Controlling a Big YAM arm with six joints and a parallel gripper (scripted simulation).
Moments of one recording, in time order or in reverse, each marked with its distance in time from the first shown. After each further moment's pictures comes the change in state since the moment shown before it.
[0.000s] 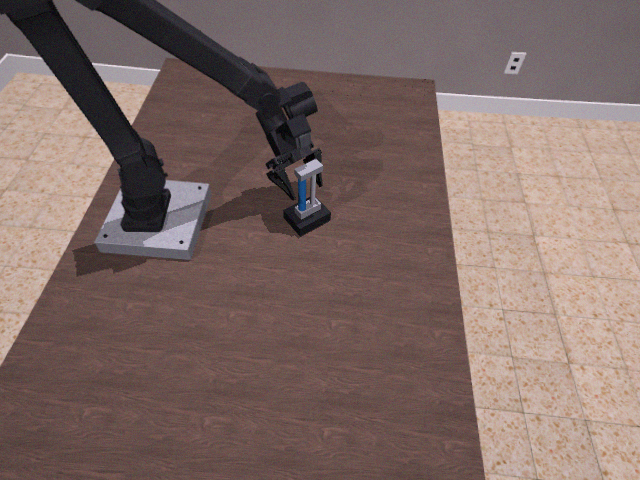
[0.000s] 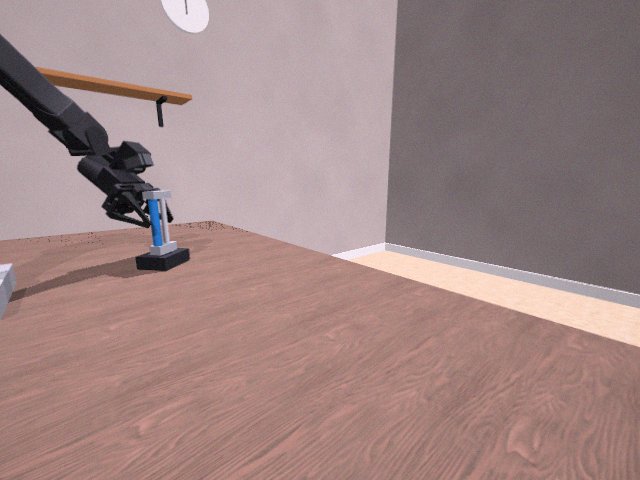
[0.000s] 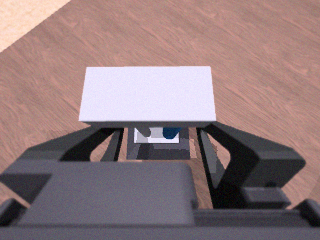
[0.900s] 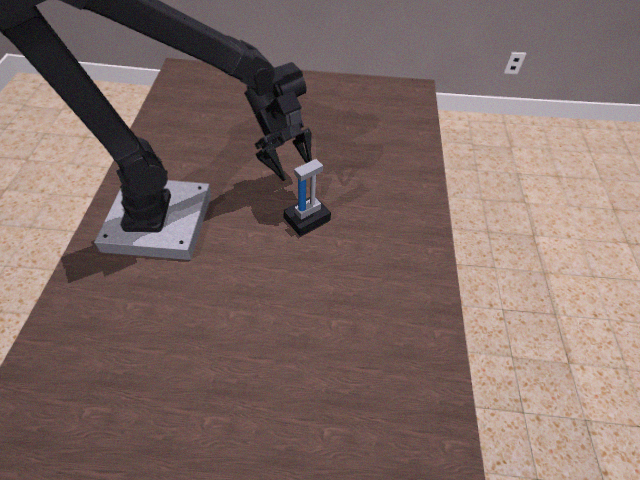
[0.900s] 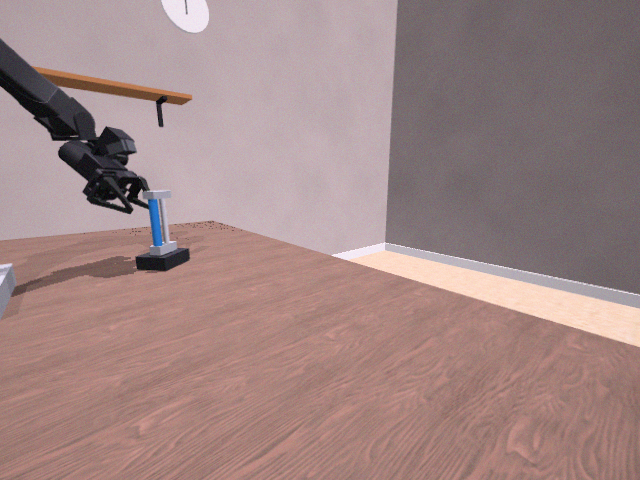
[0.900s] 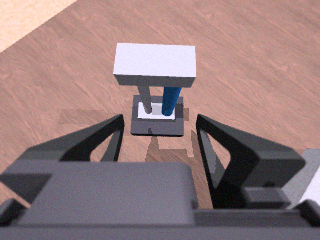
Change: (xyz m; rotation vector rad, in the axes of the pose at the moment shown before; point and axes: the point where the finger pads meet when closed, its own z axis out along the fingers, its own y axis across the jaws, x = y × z) arm 0.003 0.000 -0.049 -0.006 0.003 -0.039
